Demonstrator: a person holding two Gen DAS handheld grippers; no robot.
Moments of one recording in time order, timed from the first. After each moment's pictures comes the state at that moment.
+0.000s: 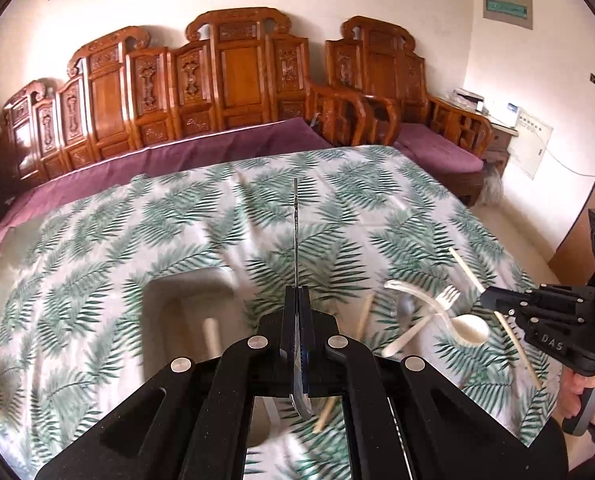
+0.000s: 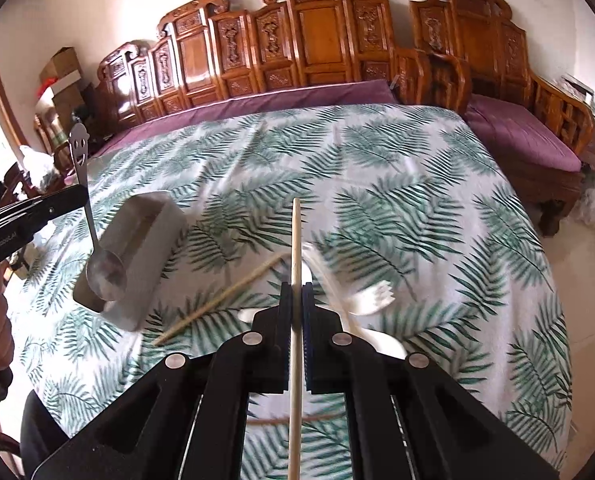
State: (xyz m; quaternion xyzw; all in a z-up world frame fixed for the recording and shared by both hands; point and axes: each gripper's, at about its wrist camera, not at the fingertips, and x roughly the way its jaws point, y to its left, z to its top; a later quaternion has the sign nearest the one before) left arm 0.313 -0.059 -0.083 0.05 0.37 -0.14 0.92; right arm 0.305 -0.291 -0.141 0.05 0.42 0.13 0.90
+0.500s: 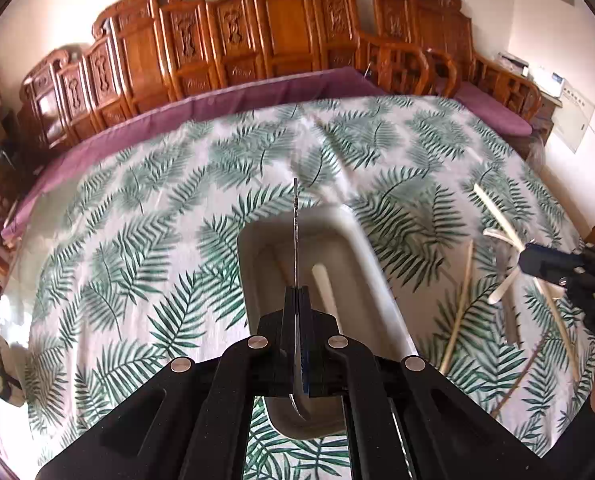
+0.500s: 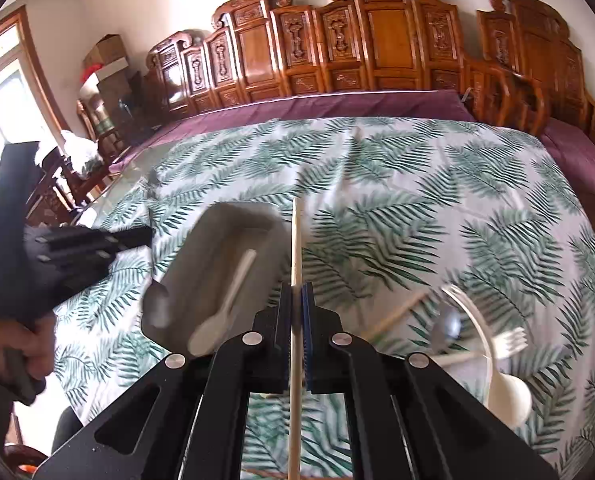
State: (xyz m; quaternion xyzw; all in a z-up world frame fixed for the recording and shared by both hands) left arm 0.344 0.025 -0.124 0.07 0.45 -0.07 0.89; right arm 0.333 -0.167 -0.124 0.04 0.41 0.21 0.88
